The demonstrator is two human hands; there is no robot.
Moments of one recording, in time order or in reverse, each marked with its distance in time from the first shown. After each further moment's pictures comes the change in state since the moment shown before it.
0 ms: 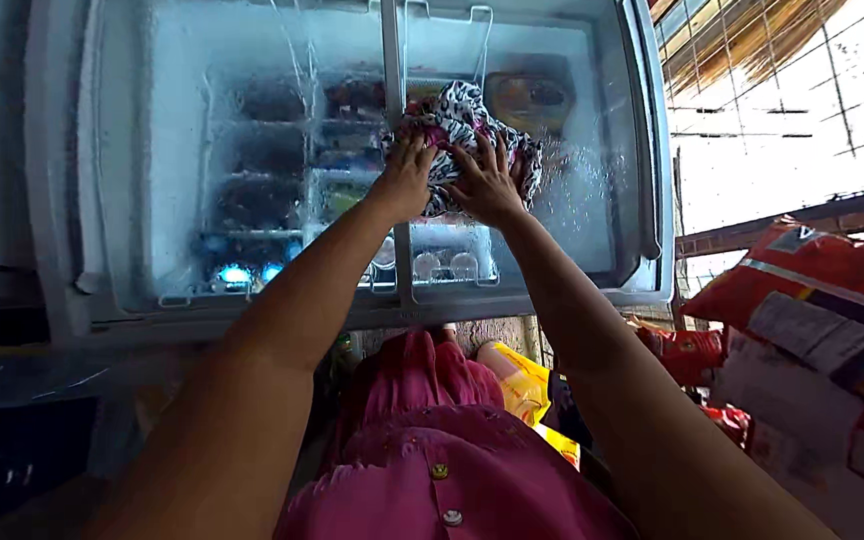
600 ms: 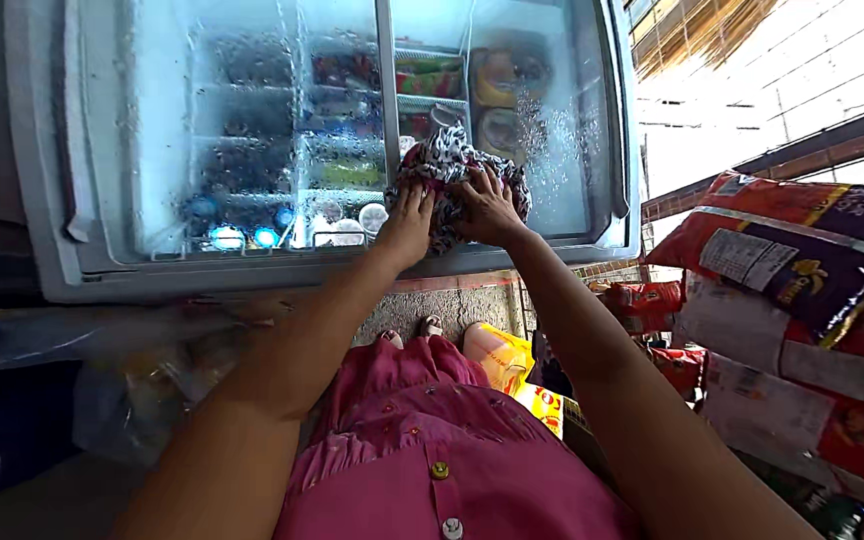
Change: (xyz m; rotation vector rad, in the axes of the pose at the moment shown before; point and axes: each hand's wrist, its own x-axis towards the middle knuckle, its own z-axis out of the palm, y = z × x) left_hand -0.118 0.059 0.059 -0.082 -0.038 -0.035; right_hand -0.108 -0.012 0.000 0.059 -0.180 -0.017
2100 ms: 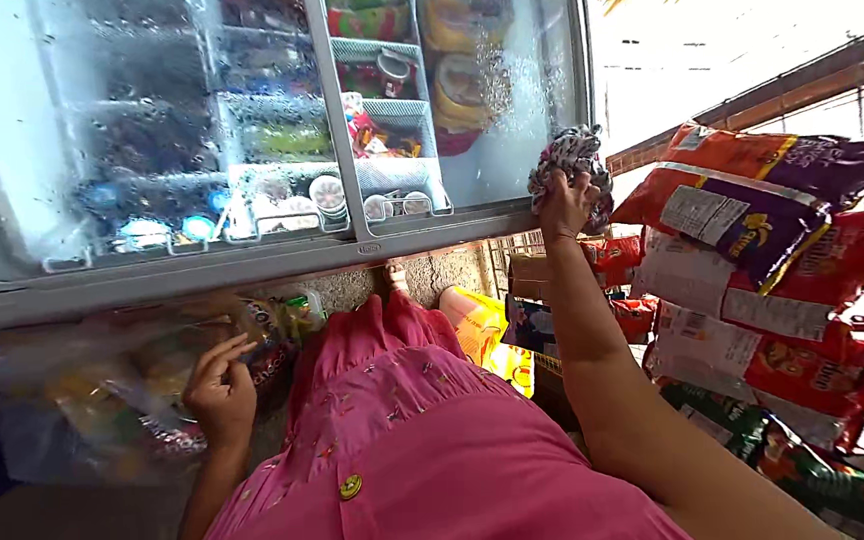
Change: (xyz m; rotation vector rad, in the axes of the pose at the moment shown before) left_hand -0.273 -0.116 0.067 -0.286 0.698 -0.303; right_hand -0.102 0.121 -0.004 -0.252 0.500 0.778
